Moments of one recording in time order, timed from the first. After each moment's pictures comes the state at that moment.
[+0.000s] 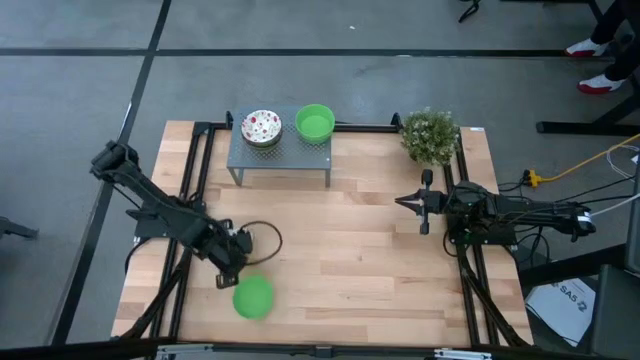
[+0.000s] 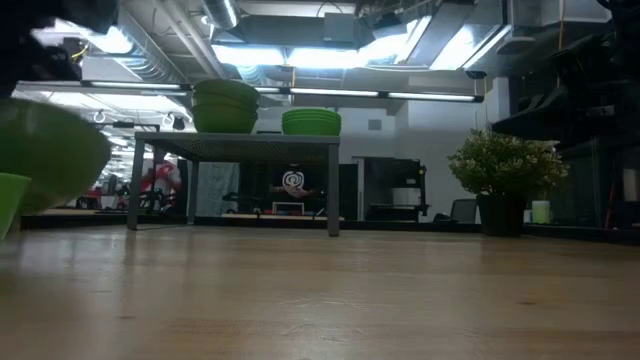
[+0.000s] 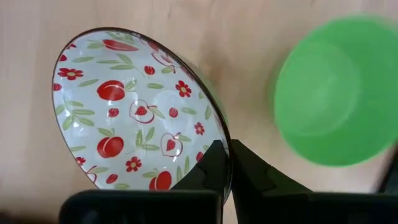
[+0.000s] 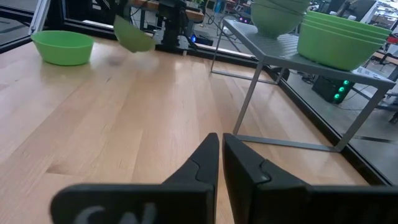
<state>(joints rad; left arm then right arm) -0.62 1.29 0.92 -0.98 -0.07 -0.89 -0.11 0.18 0.01 0.02 0.03 -0.24</state>
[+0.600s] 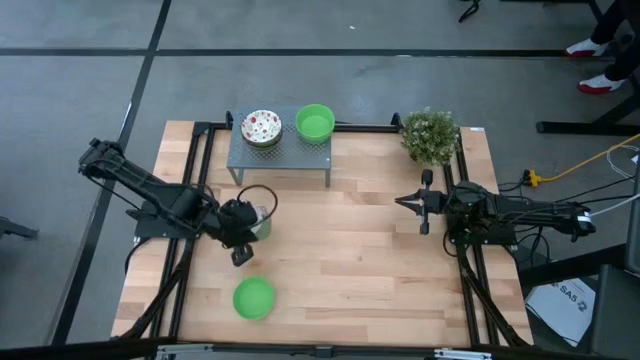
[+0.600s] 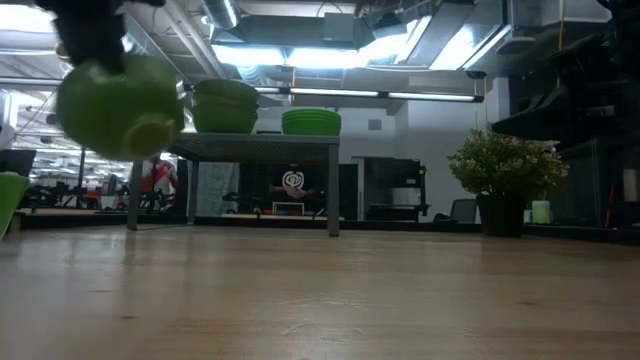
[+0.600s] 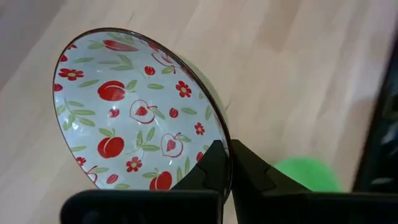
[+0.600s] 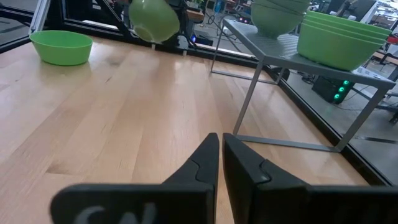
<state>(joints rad) -0.44 1.10 0.92 -0.85 -0.23 -0.91 -0.11 0.18 0.01 0.02 0.03 -0.24</state>
